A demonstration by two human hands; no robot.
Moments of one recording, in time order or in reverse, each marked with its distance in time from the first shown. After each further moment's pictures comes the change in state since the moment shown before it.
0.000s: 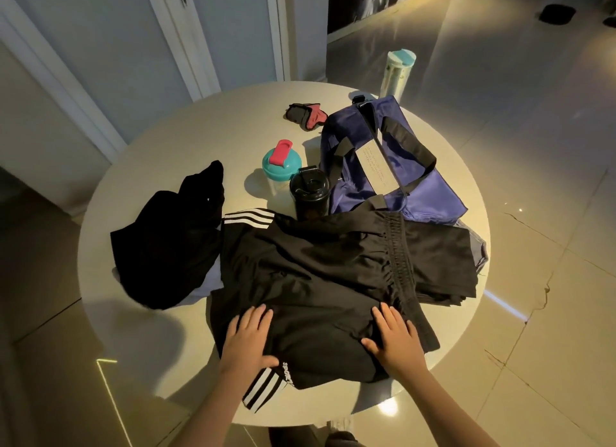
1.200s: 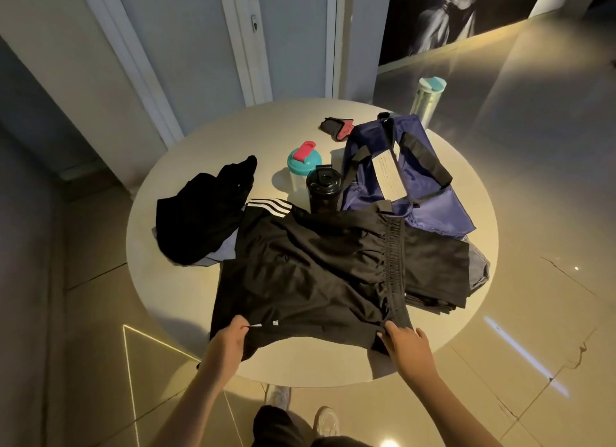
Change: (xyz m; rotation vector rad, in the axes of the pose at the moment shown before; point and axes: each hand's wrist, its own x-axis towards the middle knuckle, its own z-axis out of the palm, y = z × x) left_hand -0.086 0.033 0.029 -0.628 0.350 -0.307; right_hand -0.029 0.051 -0.017 -0.084 0.204 -0.223
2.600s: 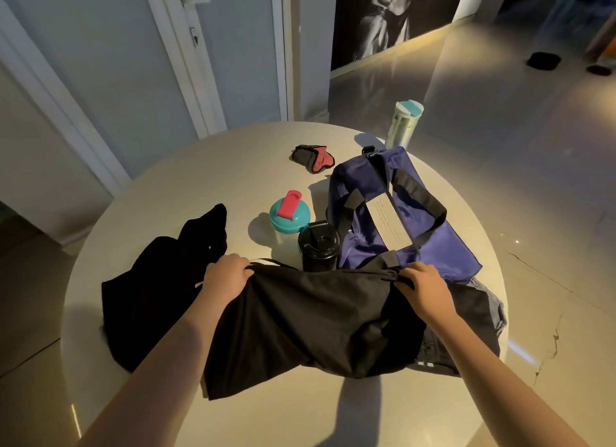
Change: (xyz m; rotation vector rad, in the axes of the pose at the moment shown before) left_hand 0.315 0.075 -0.093 0.481 -0.134 0.242; right_hand 0.190 -0.001 -0.118 0.179 0.300 0.150
